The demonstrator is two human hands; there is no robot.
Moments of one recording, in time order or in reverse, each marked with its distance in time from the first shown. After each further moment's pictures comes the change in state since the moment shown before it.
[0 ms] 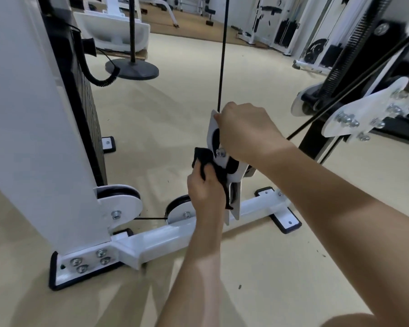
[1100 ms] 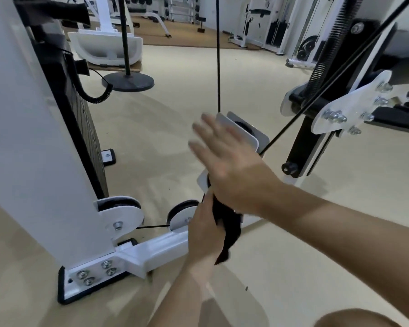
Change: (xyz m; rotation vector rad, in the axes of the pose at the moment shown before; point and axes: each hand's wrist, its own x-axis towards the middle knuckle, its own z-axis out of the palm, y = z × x) left_hand -0.024 -0.068 -0.036 0.631 -0.315 0.295; right_hand -0.054 -0.001 0.031 0.051 0.273 -0.375
